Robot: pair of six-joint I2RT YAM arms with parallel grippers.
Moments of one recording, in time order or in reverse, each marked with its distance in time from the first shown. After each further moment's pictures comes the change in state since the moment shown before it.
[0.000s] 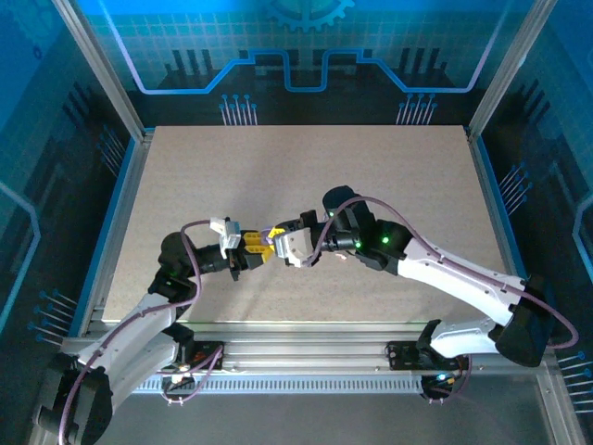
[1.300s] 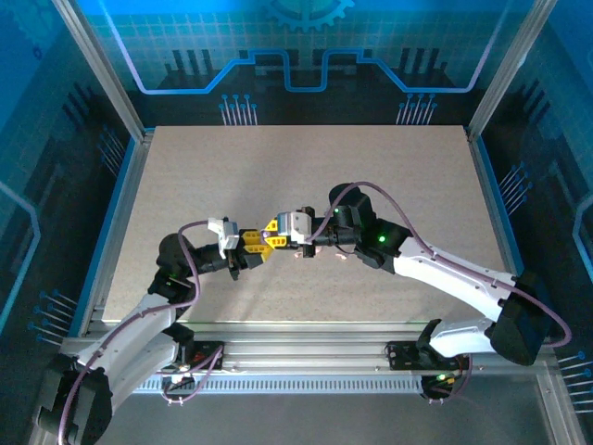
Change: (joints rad) left arm 0.000 -0.004 0.000 0.048 0.001 -0.003; right arm -0.058 0.024 -0.072 0.237 -0.150 0.374
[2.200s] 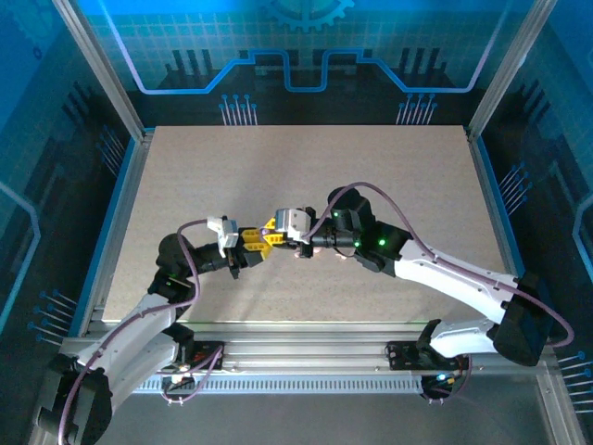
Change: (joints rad) left arm 0.000 -0.001 0.000 0.003 -0.026 -0.008; right arm 0.029 -0.014 -0.002 0.013 0.088 0.093
